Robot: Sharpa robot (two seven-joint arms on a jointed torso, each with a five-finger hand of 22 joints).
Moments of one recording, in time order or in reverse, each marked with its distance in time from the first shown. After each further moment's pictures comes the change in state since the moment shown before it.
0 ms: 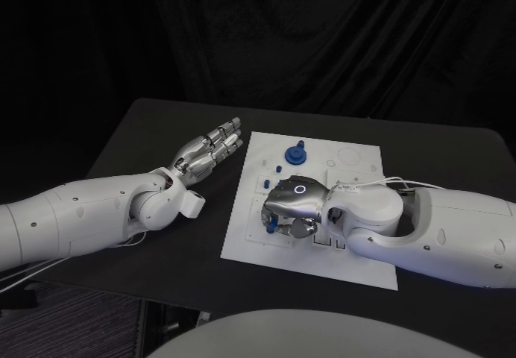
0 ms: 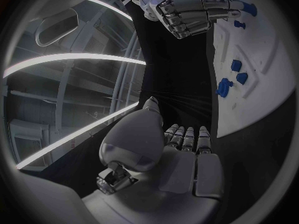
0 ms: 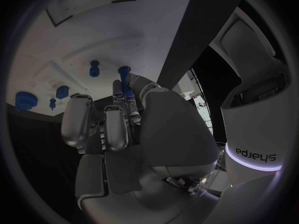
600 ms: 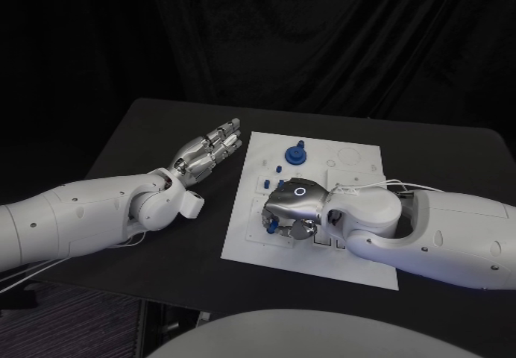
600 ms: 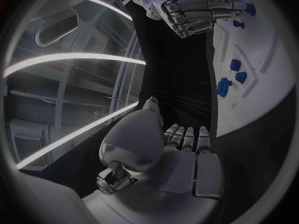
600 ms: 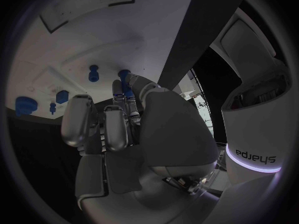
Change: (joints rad) left arm -0.002 0.000 0.000 -0.004 0.000 0.004 0.000; left_hand 0.000 0.000 0.003 -0.003 0.000 0.004 0.004 0.000 0.000 0.003 0.003 0.000 -0.001 0.000 0.000 0.000 0.000 0.000 0.000 0.000 0.000 0.000; right arm -0.014 0.002 0.003 -0.009 -0.002 -0.002 0.003; right_hand 0.002 -0.001 0.003 -0.003 -0.001 -0.003 0.007 0.003 0.000 0.004 0.003 0.001 0.000 0.000 0.000 0.000 -0.004 0.000 0.000 0.000 0.000 0.000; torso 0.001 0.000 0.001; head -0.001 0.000
